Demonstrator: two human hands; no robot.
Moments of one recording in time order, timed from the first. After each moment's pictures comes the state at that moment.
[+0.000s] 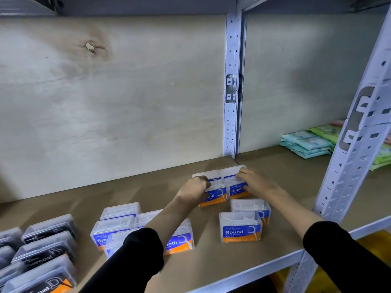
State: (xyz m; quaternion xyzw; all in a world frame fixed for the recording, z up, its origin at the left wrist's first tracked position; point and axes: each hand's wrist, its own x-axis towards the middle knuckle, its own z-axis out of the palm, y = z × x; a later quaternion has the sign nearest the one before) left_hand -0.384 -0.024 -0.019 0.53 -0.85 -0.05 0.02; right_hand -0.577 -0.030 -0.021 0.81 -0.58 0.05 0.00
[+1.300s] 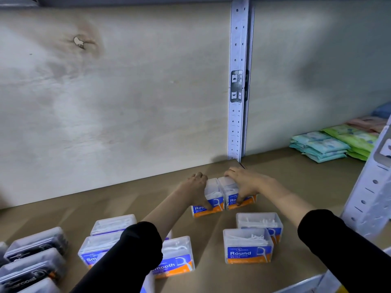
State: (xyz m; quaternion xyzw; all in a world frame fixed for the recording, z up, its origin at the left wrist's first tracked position) left_hand -0.380 -0.074 -0.019 0.56 -0.83 -0.04 -0.04; right_hand -0.554 -0.084 -0.013 0.83 -0.54 -0.04 -0.09
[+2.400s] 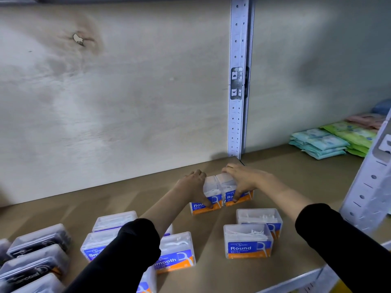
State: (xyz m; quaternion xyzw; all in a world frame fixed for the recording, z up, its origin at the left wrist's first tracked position) left_hand -0.377 -0.072 -0.019 0.57 -0.82 -0.05 -0.04; right_hand -0.548 -0.084 -0.011 0.83 -0.55 -0.04 -0.10
